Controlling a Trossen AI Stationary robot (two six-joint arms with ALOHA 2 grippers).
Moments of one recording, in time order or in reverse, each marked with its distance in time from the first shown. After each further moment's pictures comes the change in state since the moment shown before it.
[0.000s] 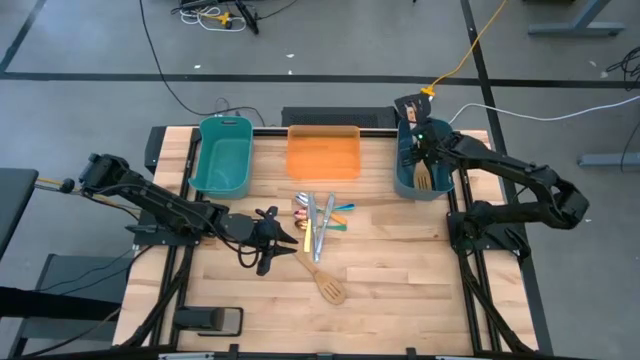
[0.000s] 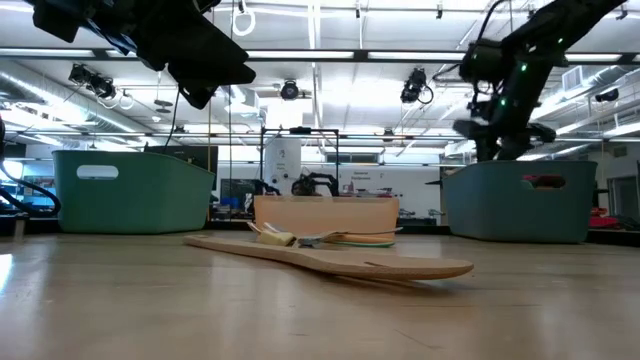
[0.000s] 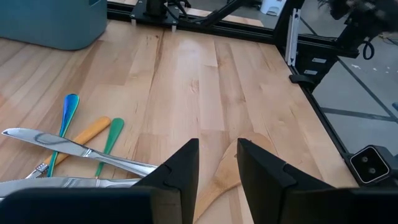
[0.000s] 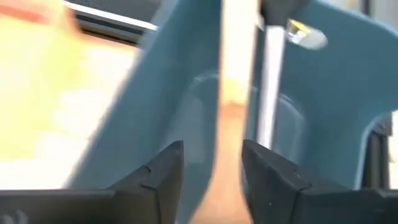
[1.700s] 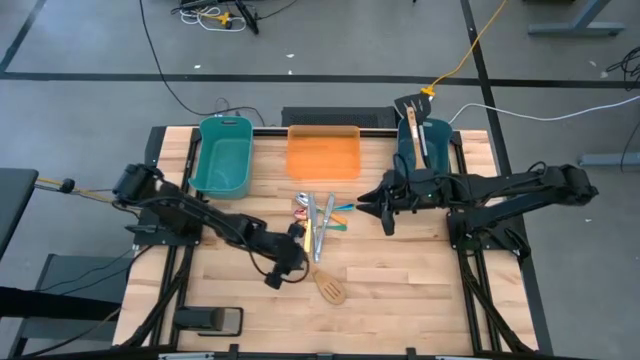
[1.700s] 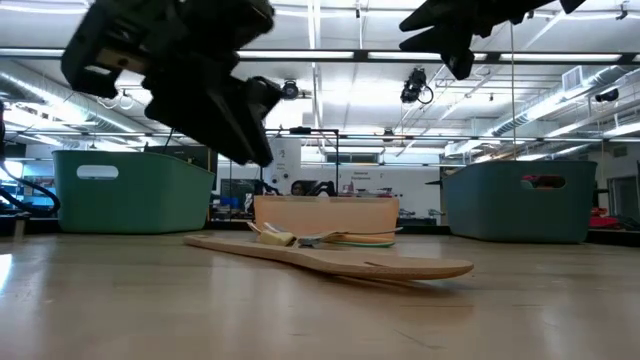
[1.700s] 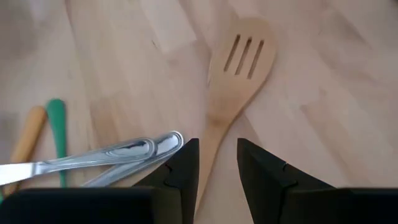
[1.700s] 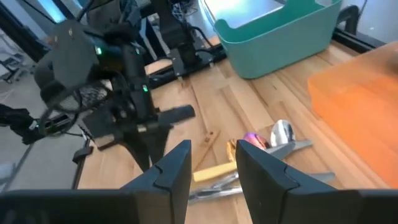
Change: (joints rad) left arm 0.000 0.389 0.343 -0.398 0.148 0.440; right arm 0.793 -0.044 0.023 0.551 -0.261 -0.027
